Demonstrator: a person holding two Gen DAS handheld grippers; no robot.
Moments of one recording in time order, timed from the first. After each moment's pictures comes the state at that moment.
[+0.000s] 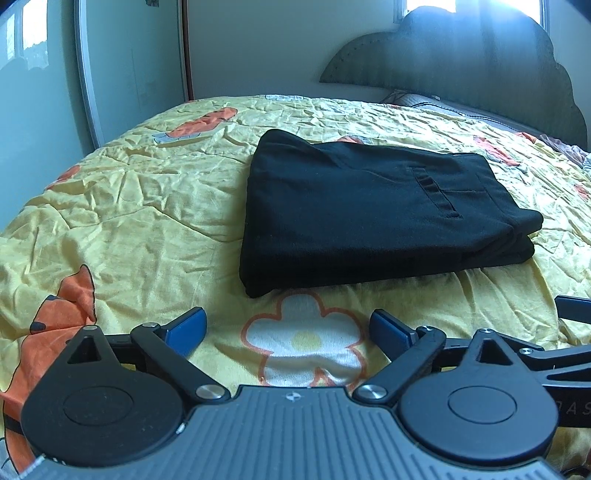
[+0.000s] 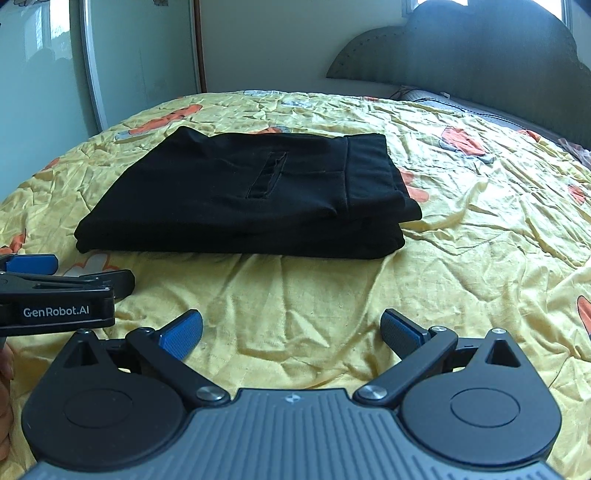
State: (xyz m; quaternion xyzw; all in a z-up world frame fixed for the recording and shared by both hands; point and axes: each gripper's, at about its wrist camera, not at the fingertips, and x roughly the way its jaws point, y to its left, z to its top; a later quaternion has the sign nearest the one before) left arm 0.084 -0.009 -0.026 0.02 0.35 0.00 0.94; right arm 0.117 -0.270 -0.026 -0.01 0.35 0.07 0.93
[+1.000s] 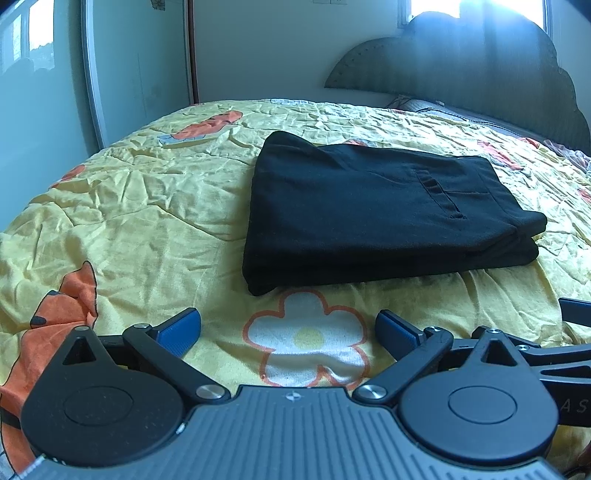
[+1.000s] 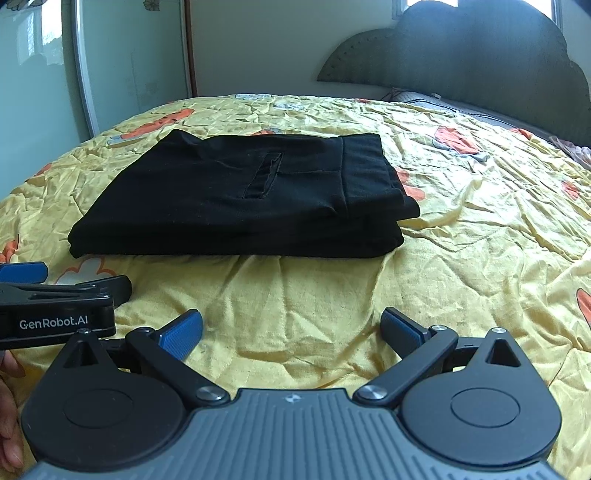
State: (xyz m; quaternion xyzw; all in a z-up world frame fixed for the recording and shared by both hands) left arm 0.083 -0.006 -0.029 0.01 0.35 0.01 0.94; right arm 0.117 -0.267 -0.030 0.00 0.35 0.05 0.94
